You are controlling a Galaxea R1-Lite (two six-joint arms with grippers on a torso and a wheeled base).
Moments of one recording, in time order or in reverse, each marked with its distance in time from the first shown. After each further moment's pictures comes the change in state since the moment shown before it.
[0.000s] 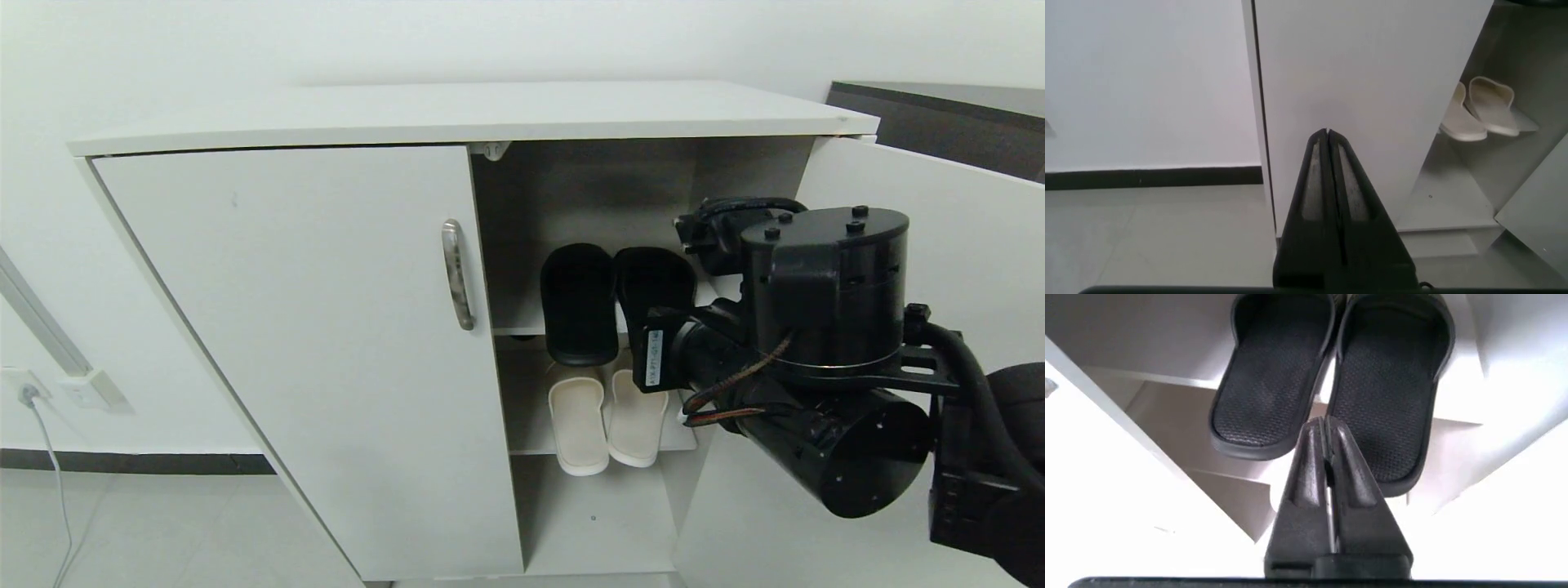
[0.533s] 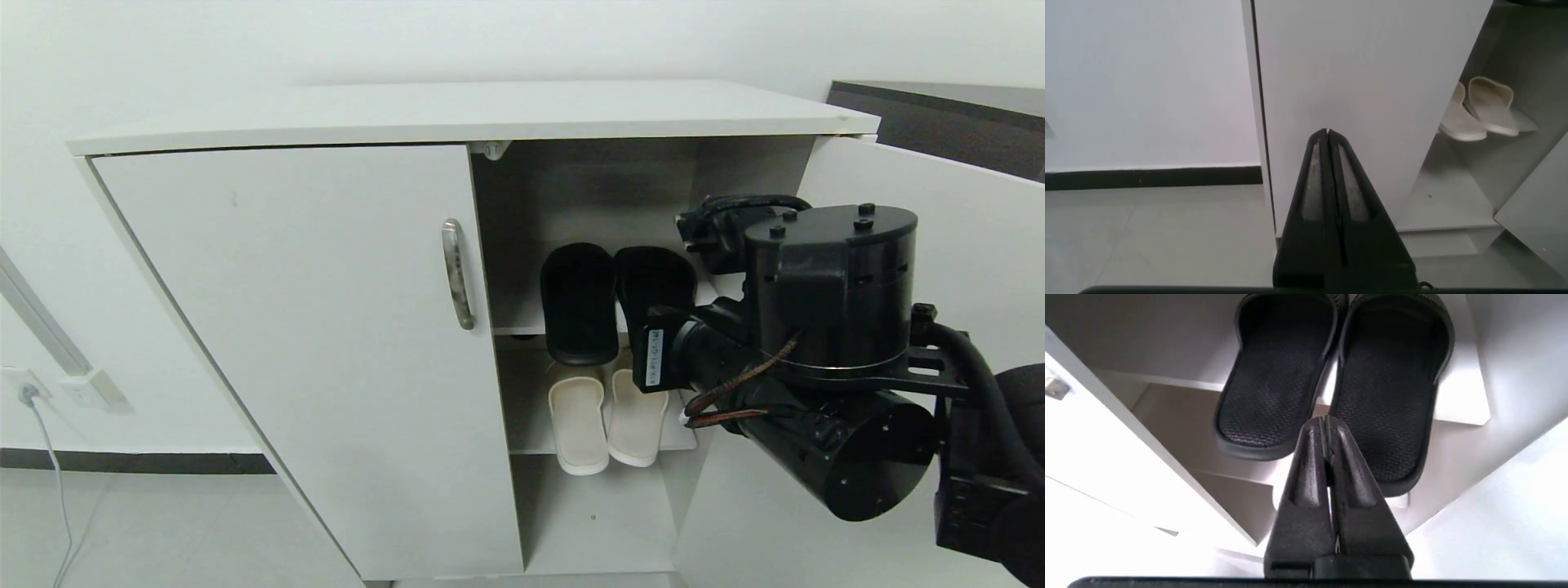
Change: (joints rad) left arm 0.000 0.000 0.000 0.000 0.000 -0.002; right arm 0.007 -0.004 0.001 -0.001 -0.005 0.001
